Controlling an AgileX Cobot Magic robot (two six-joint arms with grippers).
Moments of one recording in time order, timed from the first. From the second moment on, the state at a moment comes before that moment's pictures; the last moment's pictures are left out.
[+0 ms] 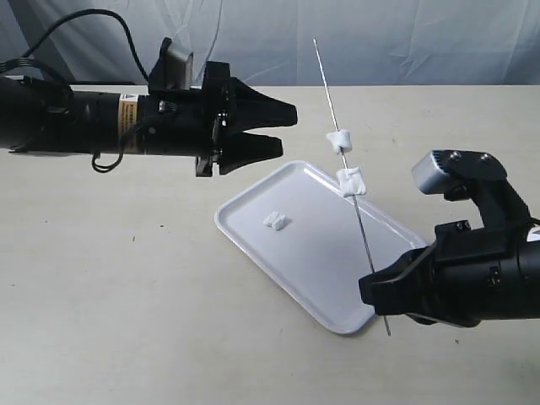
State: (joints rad) left arm -0.32 1.86 -1.00 1.34 -1.13 -2.09; right arm 0.51 1.07 -0.47 0.90 0.55 -0.54
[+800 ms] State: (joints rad) left arm -0.46 1.86 -0.99 1.21 -1.11 -2.03; right arm 0.51 1.09 -0.47 0.90 0.53 -0.54
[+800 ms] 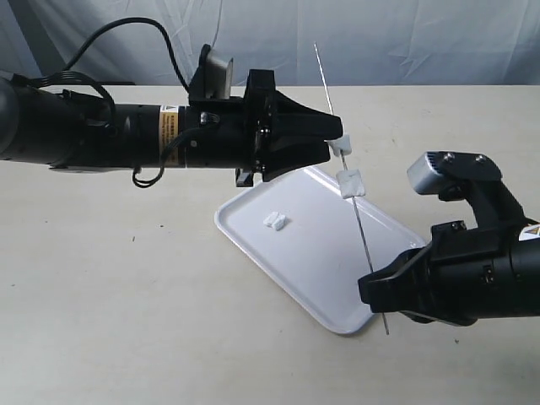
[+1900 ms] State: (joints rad) left arm -0.49 1.86 -0.99 1.20 -1.05 -2.00; right arm 0.51 1.09 -0.47 0.90 0.54 -0.54
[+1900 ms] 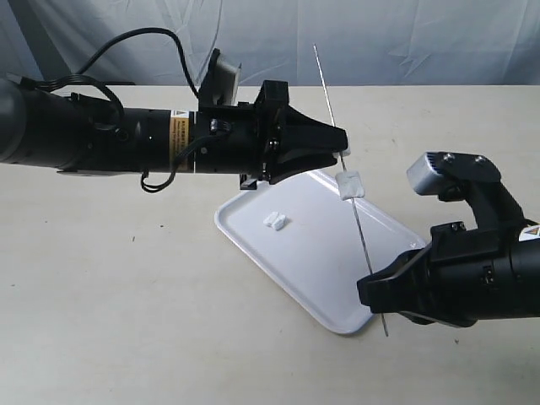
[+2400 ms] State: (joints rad) left arm -0.49 1.86 -0.99 1.19 -1.05 -1.98; right arm 0.51 1.09 -0.47 0.90 0.53 -0.54
